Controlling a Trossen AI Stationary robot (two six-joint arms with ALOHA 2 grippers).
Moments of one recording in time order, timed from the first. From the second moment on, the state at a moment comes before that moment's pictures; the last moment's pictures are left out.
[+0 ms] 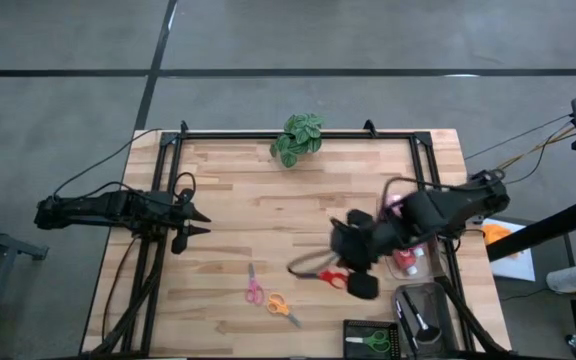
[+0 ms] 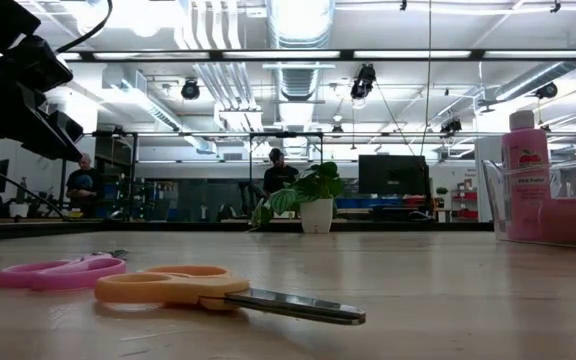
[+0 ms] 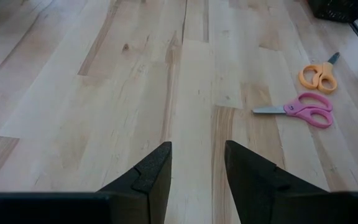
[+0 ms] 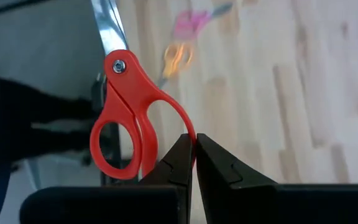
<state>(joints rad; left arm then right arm) -0.02 0.18 0.25 -0.69 0.02 -0.16 0.43 1.69 1.97 -1.31 0.03 0.62</state>
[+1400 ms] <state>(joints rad) -0.02 0.18 0.25 -0.69 0.02 -0.16 0.91 1.69 1.15 -0.66 -0.04 1.31</state>
